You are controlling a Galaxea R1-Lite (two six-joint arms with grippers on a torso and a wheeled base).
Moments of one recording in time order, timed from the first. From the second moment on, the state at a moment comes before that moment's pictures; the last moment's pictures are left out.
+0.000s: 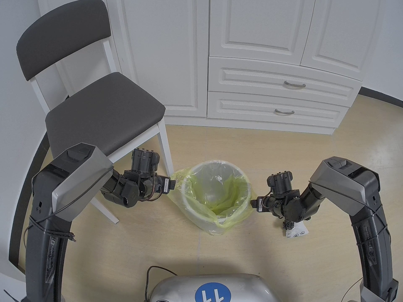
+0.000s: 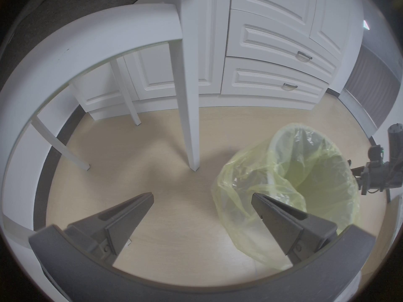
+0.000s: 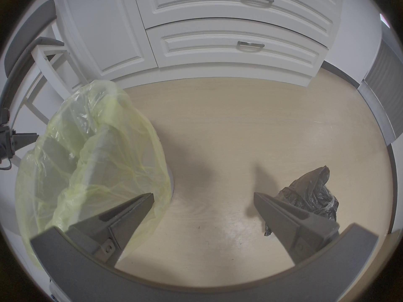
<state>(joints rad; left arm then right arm) -0.33 2.52 -1.43 -0.51 0.13 -0.04 0.32 2.61 -1.30 -0.61 -0.21 0.25</state>
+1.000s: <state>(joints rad) -0.47 2.39 -1.25 -0.64 0.12 -0.05 0.50 2.51 -1.07 -0.64 -0.18 0.23</state>
